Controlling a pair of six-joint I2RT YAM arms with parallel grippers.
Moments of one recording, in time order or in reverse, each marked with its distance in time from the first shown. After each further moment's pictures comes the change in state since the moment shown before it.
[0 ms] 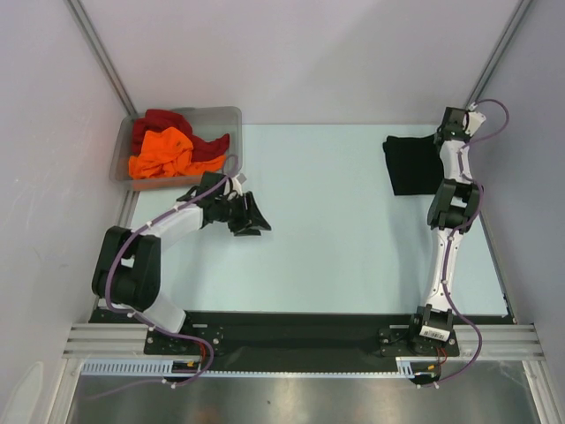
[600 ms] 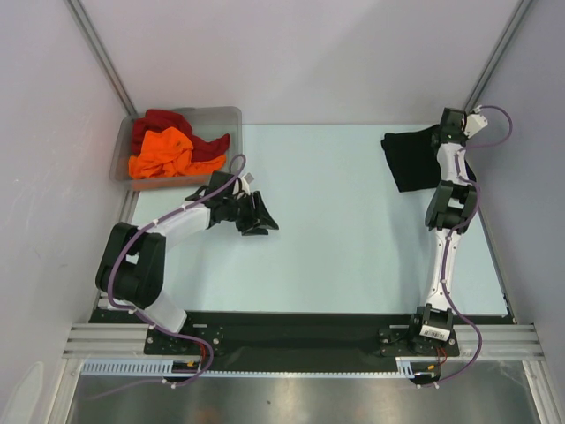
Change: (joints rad) left arm -0.065 0.027 0.021 0.043 -0.031 -0.084; right arm 0.007 0.060 0.043 0.138 -0.018 0.228
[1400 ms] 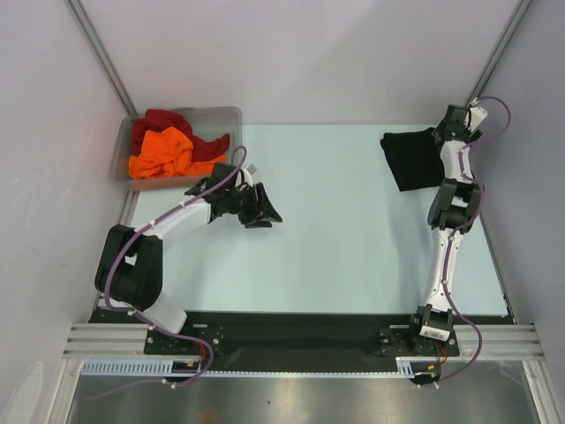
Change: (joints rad) left arm -0.024 -0.009 0.080 -0.047 -0.008 -0.016; right arm -0.010 -0.043 -0.039 0.025 -0.058 -0.189
